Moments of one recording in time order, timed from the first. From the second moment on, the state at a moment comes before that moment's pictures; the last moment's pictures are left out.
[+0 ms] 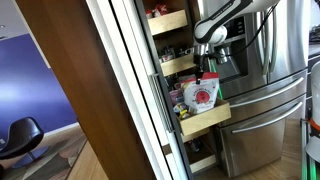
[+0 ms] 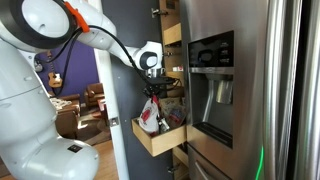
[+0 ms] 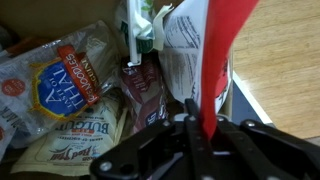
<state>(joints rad) 0.12 -0.24 -0.18 -2.19 0.24 2.11 -0.96</state>
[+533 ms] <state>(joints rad) 0.11 -0.25 -0.15 -2.12 0.26 1.97 -0.96</state>
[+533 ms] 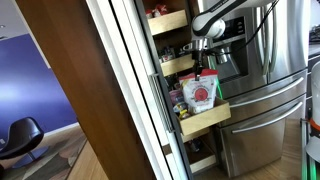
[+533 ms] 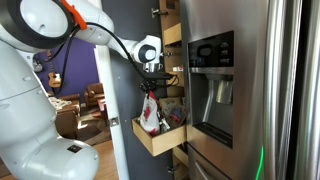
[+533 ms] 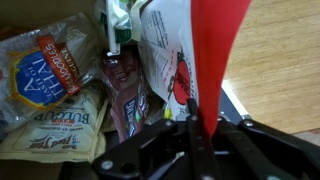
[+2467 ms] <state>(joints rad) -0.02 -0.24 -0.14 -1.78 0.16 2.04 -0.68</state>
